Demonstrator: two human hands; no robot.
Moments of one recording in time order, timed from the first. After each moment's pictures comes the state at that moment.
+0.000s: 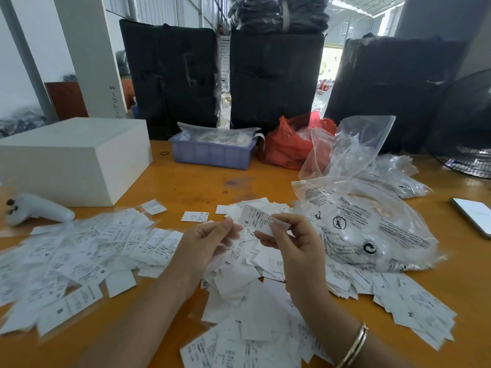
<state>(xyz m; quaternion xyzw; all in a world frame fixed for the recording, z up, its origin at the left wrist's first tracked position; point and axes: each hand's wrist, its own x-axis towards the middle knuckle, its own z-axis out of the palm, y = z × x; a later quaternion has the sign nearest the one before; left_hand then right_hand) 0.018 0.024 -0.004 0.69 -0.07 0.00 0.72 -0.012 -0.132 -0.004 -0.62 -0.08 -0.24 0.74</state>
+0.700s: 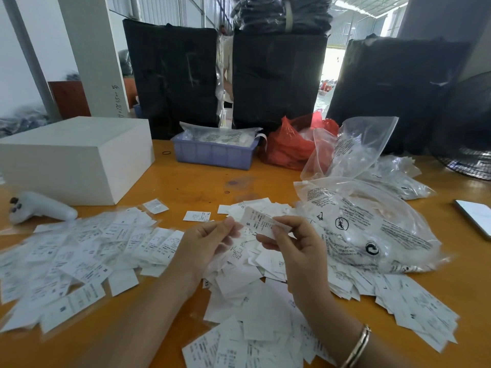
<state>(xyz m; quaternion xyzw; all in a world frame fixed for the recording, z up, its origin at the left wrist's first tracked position) 0.021 0.025 -0.005 0.70 -0.04 0.01 0.71 -0.014 -0.133 -0.006 -0.64 -0.08 -0.24 0.73</state>
